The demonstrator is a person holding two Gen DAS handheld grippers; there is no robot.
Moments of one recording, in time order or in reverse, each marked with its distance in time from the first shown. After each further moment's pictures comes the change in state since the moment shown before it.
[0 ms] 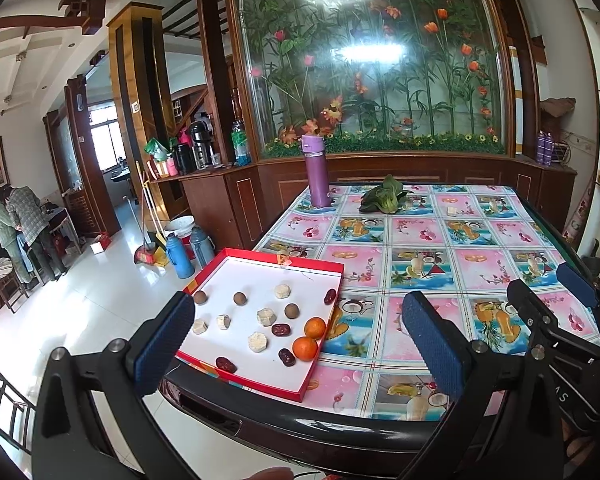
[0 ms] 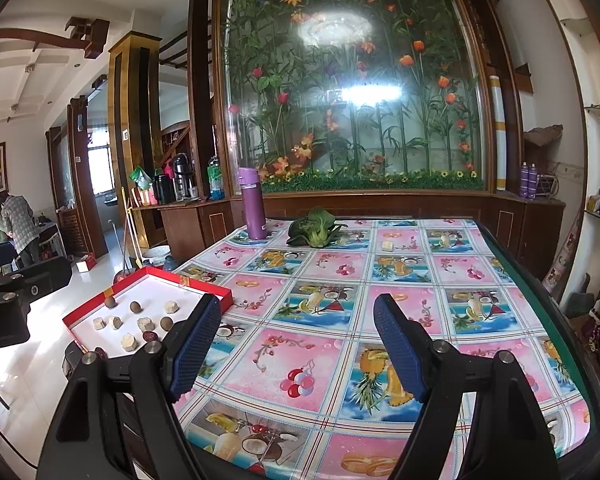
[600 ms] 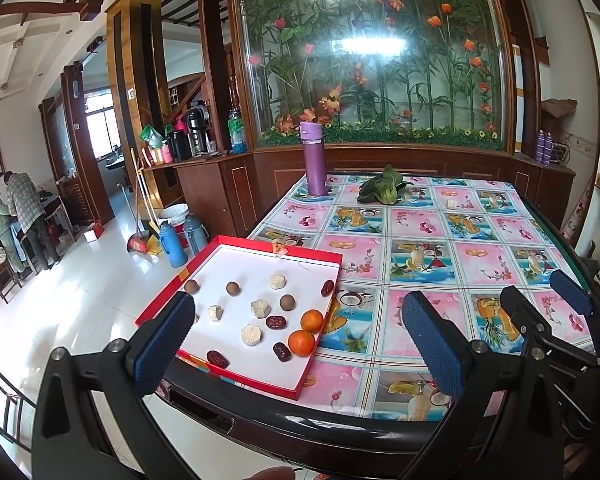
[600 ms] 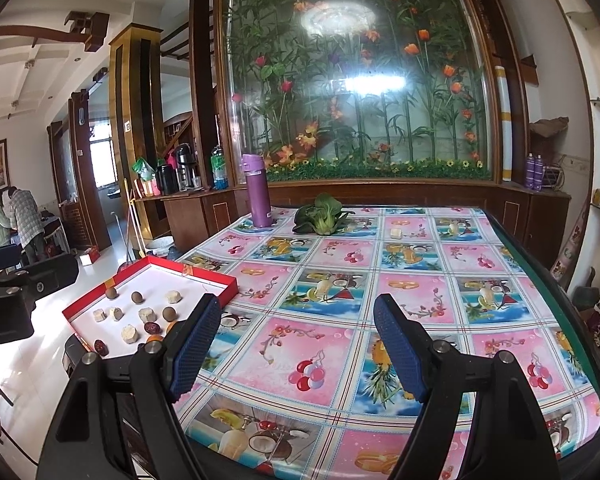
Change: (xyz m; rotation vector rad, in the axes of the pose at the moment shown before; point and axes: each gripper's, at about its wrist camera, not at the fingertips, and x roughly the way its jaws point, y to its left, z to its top) left arm 0.019 0.008 -0.004 -0.026 0.038 -0.026; right arm 0.013 0.006 -0.007 0.004 0.042 0.018
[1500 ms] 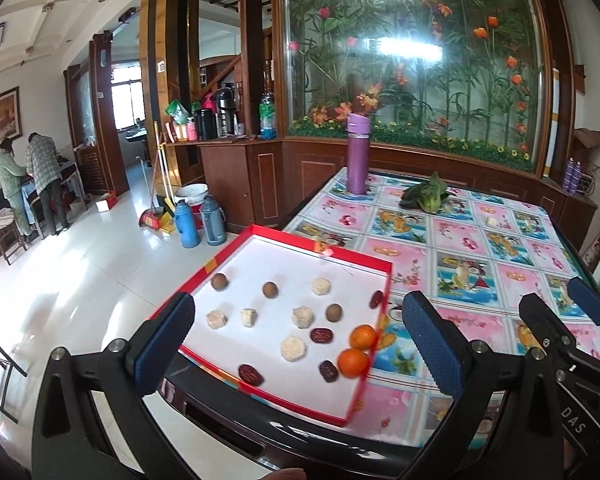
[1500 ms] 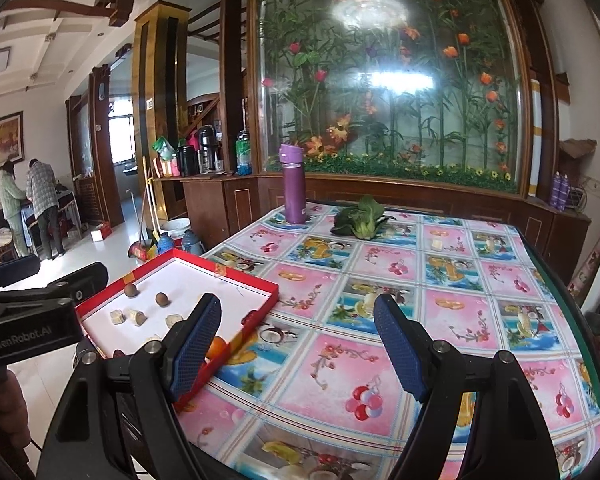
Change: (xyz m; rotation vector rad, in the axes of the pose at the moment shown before) left arm 0.047 0.062 0.002 -0.118 0.025 0.060; right arm 0.037 0.063 0.026 -0.095 0.046 0.054
